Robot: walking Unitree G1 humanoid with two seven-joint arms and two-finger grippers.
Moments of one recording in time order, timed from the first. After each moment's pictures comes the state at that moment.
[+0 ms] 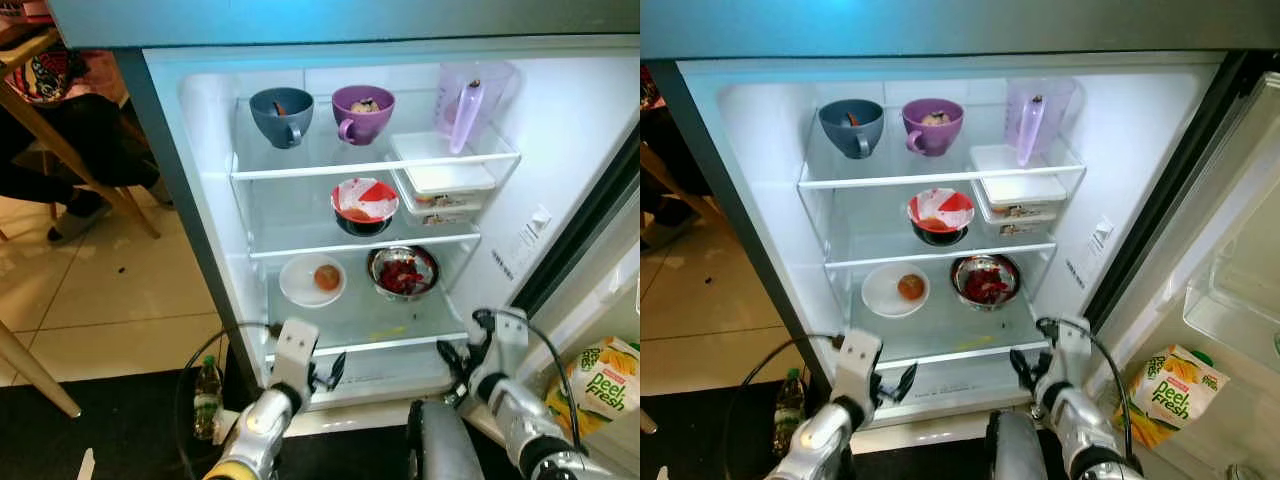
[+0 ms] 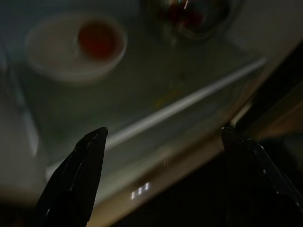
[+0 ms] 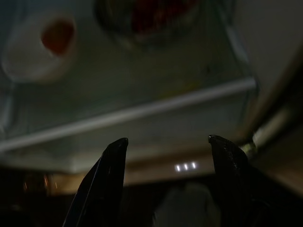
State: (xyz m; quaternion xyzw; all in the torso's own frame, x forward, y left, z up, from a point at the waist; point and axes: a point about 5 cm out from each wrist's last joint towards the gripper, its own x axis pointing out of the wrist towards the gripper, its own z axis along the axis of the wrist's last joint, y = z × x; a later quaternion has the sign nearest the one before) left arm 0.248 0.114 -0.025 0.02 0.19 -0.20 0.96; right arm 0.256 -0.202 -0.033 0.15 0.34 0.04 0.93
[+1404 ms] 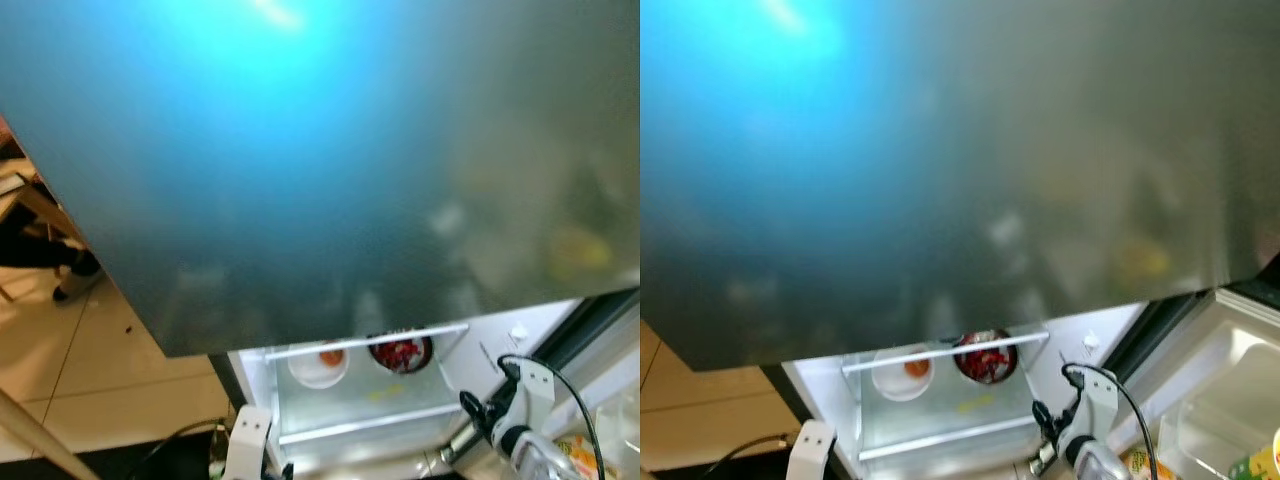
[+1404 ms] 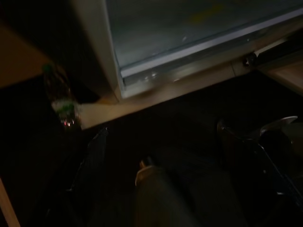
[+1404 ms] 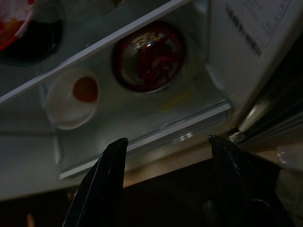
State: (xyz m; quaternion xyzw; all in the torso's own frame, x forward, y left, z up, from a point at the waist) left arm 0.156 0.164 -0.094 -0.02 0.44 -0.09 0.89; right arm 0.213 -0.225 -0.057 0.21 0.39 -0.01 0.90
